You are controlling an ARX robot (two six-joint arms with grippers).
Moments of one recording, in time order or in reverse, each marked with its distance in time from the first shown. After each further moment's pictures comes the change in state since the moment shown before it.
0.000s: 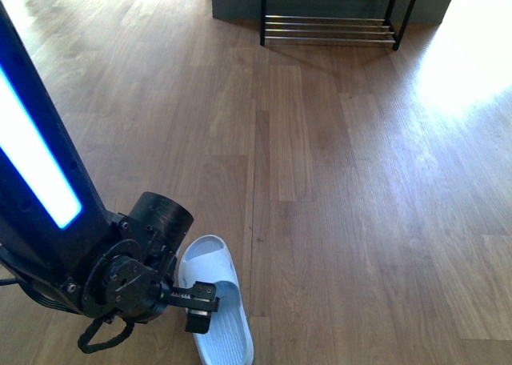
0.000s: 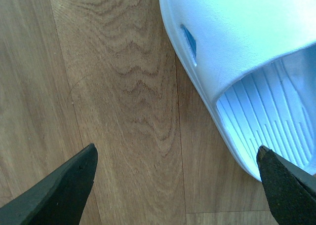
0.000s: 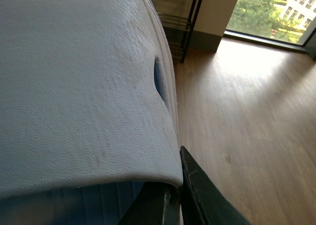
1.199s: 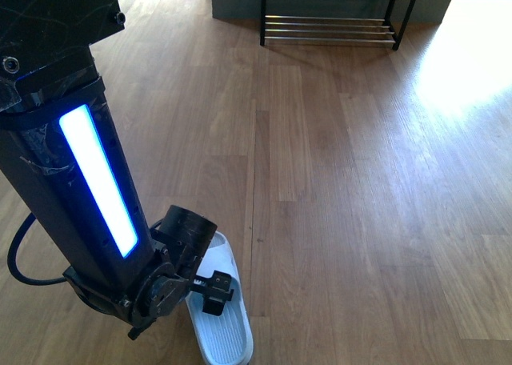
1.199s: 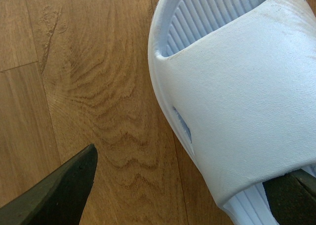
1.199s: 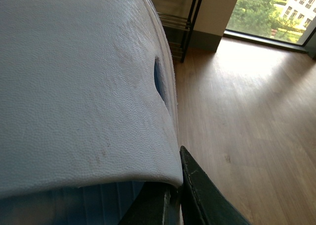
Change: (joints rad) left arm -0.027 0.226 0.201 0.202 -0.140 0.119; right arm 0.000 0.000 0.000 0.000 0.000 0.000
